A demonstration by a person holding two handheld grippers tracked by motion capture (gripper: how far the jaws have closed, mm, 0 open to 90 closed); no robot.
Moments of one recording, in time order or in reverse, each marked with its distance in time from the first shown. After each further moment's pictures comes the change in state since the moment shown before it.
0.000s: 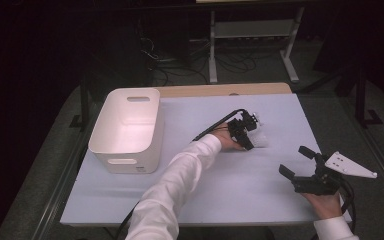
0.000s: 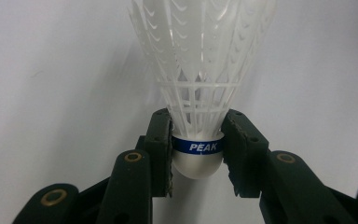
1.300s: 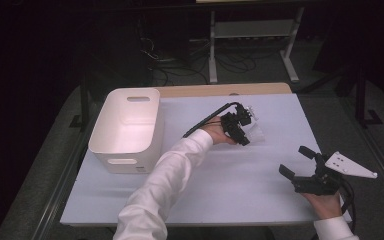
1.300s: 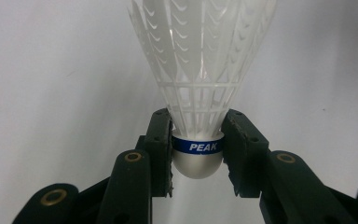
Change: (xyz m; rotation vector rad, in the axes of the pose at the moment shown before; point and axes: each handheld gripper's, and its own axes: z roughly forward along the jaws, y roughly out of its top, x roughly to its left) left arm -0.008 -0.006 -0.047 -0.036 0.011 0.031; right arm 0.000 0.000 0.000 -0.001 0.003 -0.003
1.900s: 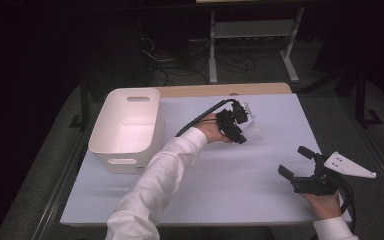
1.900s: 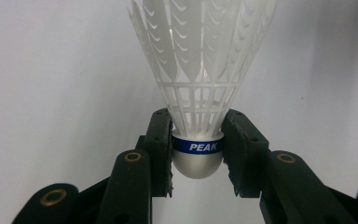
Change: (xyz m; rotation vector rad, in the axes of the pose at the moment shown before) left arm -0.008 -0.003 -0.029 -0.009 0.026 0.033; right arm 0.001 0.000 0.001 0.007 0.004 -0.005
